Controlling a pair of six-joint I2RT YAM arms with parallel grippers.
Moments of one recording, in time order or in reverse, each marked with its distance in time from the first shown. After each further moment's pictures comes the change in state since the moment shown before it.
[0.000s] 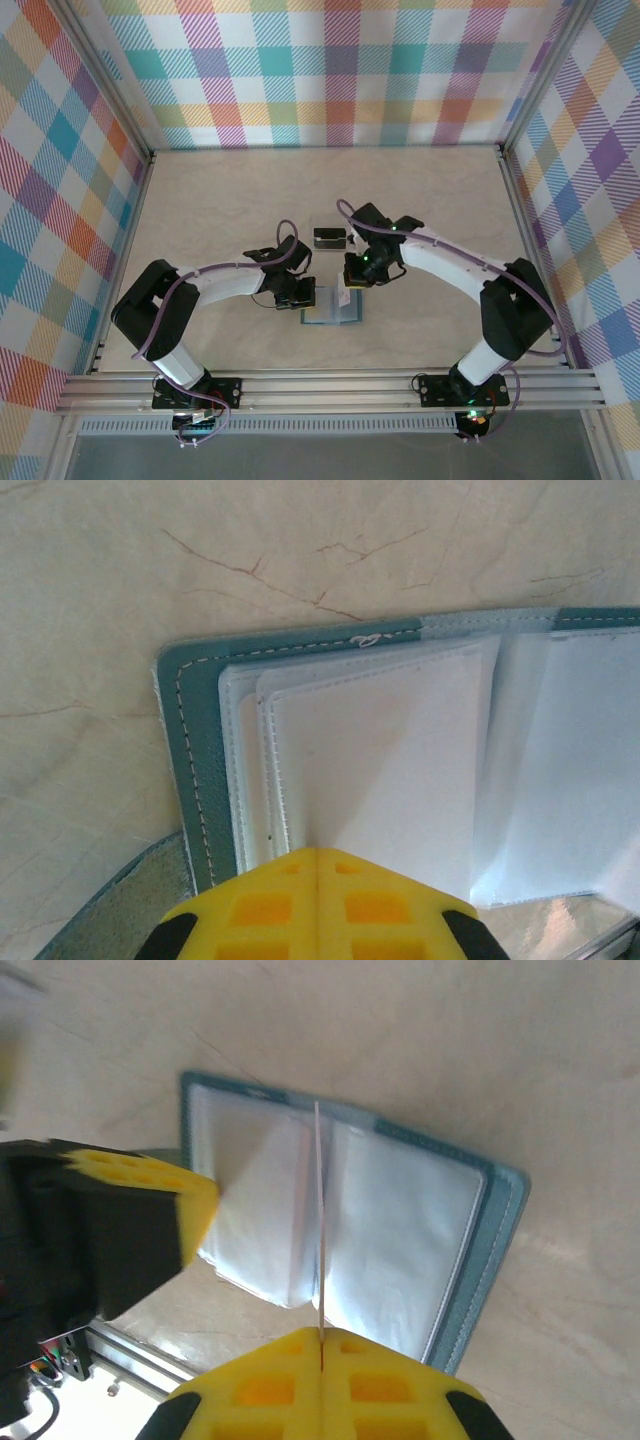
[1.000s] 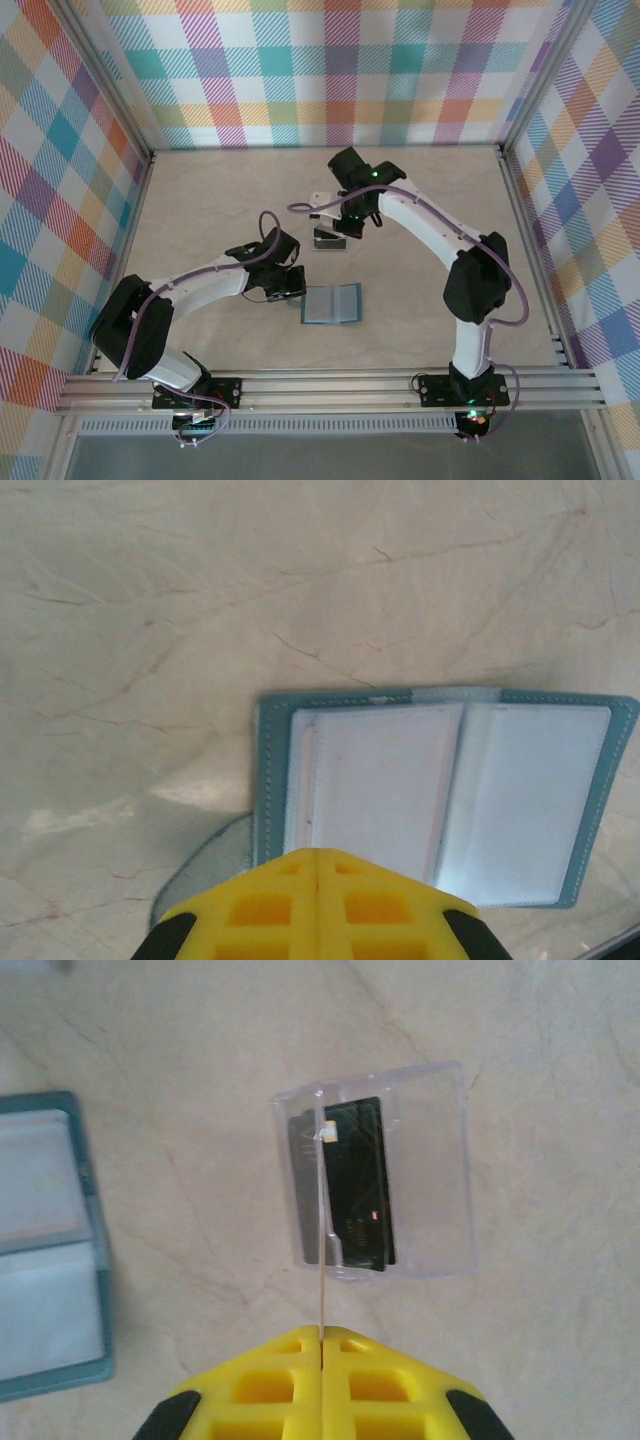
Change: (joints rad) left arm 0.064 -0.135 -0.009 -0.049 -0.081 -0.045; right arm -0.048 0.354 0.671 -0.243 0.253 -1.414
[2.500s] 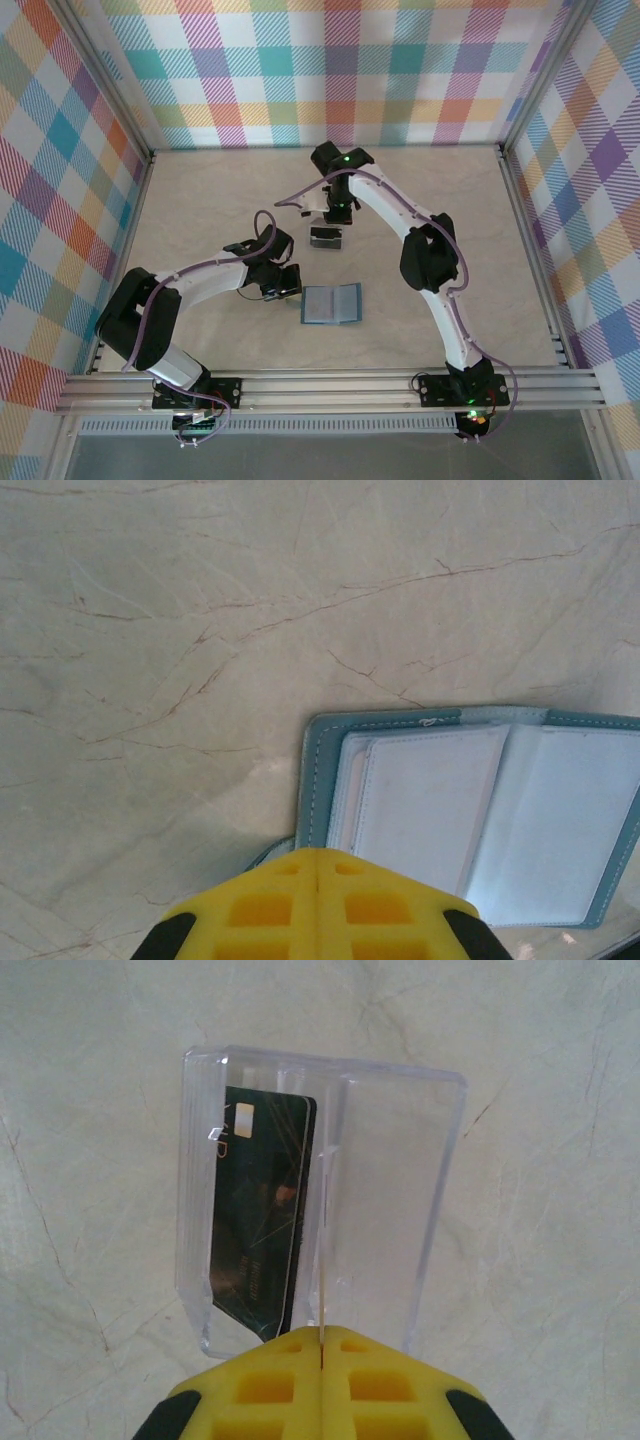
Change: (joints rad) left arm 0.056 0.050 -0.003 0.007 0.064 0.029; right arm -0.008 0.409 0.451 -0.180 0.040 -0.202
